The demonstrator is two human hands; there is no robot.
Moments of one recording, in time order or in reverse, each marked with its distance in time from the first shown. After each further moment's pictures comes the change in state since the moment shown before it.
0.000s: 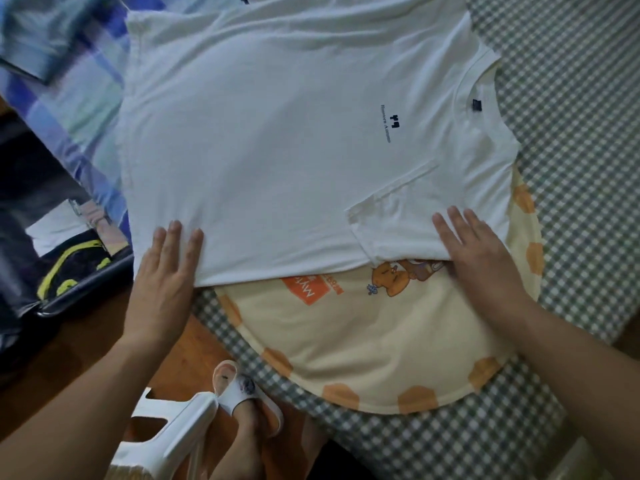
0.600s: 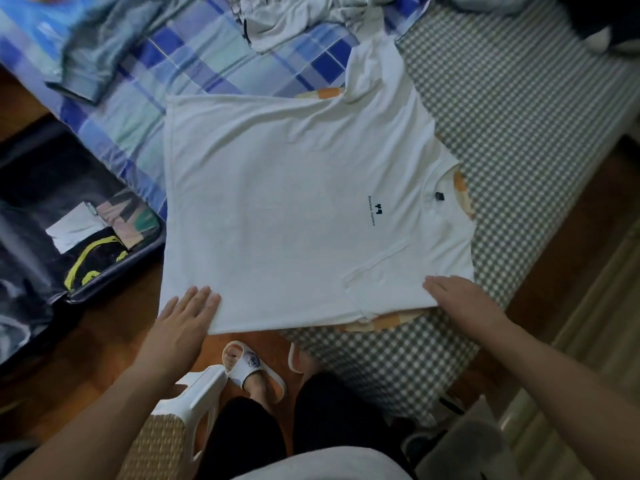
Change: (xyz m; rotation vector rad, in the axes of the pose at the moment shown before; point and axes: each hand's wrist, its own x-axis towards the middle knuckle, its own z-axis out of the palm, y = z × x) left_hand -0.148 -0.006 -0.076 0.026 -0.303 0.191; right_hand -0.166 -0.039 -0.094 -0.023 -0.271 -0.176
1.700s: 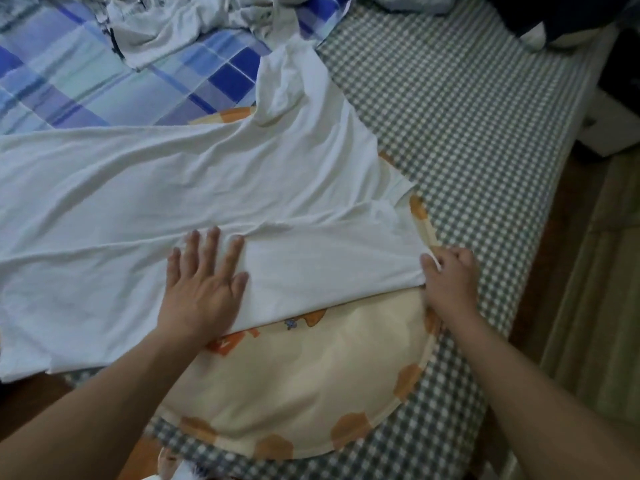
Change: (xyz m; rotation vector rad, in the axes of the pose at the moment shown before) left_hand 0.278 0.127 -0.033 -0.110 0.117 -0.056; right_hand 0.122 0.113 0.056 0.725 0.400 1.083
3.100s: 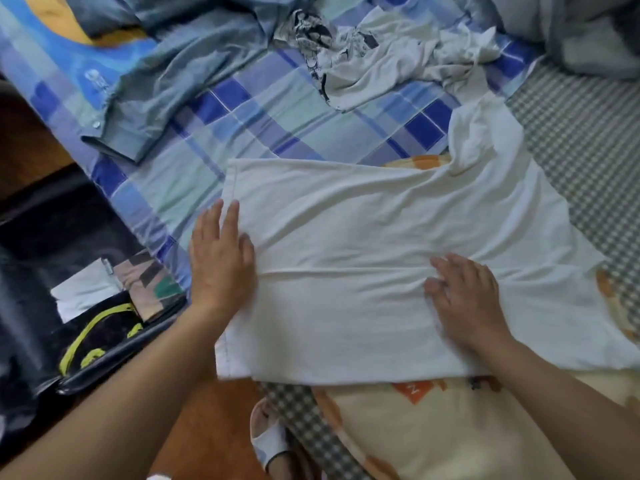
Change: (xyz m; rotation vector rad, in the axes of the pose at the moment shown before) left_hand 0.018 -0.259 -0.054 -0.447 0.501 -0.310; right_hand -0.086 -0.232 0.121 -0.291 -0.095 -0.661
